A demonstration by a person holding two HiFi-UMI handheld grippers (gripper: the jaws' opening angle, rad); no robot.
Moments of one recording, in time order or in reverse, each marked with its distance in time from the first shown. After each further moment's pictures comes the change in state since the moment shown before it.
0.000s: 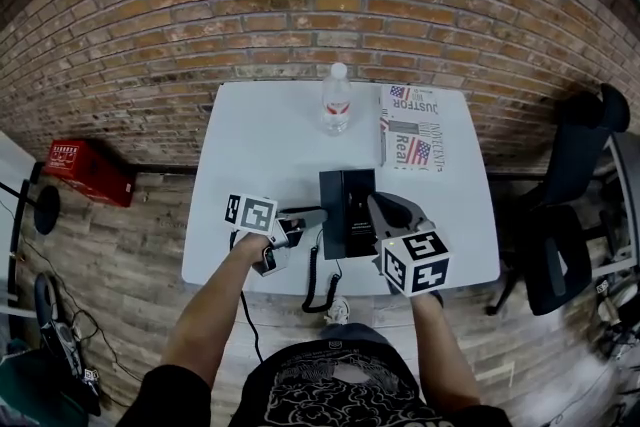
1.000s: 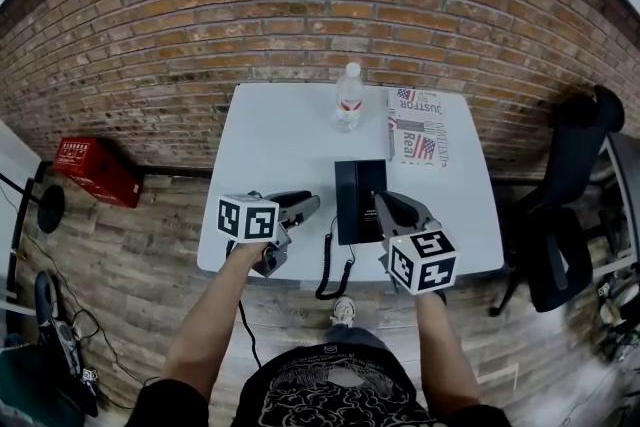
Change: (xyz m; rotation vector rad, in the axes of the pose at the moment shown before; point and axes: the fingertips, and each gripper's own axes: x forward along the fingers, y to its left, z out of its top) left arm -0.072 -0.043 0.014 0.323 -0.141 0.293; right arm -0.032 0.038 0.006 -0.003 -0.045 -0.025
